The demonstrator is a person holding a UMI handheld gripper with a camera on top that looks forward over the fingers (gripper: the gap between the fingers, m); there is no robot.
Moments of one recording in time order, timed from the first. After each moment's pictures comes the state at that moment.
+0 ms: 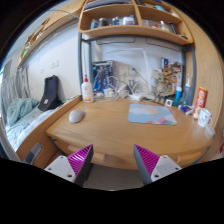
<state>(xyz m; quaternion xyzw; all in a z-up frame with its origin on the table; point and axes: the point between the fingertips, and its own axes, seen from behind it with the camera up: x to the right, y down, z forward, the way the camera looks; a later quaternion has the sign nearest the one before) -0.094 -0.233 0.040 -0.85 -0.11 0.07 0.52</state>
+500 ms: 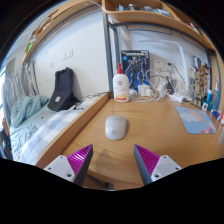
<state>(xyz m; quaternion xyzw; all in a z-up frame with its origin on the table) -0.318 -0.144 0.002 -0.85 -0.14 0.12 0.49</state>
